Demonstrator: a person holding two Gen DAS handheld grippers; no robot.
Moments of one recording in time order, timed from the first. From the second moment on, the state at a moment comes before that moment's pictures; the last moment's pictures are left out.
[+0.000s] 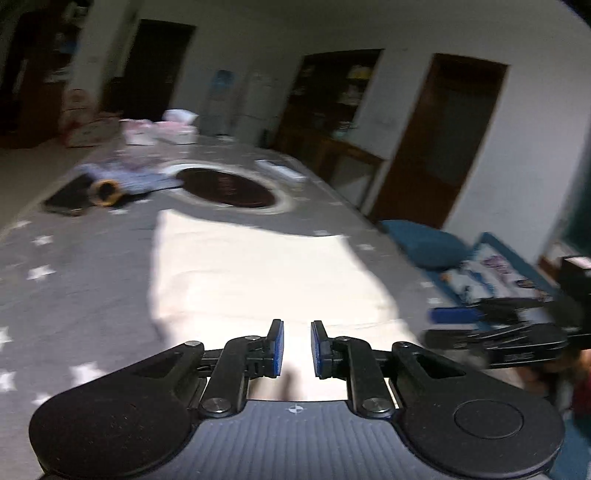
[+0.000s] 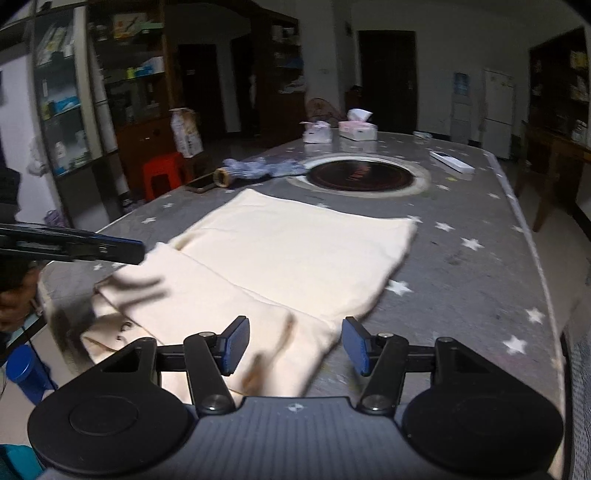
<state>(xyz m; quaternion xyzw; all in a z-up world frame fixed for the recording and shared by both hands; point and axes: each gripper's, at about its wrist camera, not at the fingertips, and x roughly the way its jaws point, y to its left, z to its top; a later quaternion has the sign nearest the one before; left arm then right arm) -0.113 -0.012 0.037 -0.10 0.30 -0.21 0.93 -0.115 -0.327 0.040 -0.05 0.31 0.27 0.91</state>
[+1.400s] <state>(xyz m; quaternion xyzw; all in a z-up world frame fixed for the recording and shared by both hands) -0.203 -0.050 0.008 0.30 0.20 -0.32 0.88 -0.152 -0.290 0.039 -0.20 0.31 0.34 0.86</state>
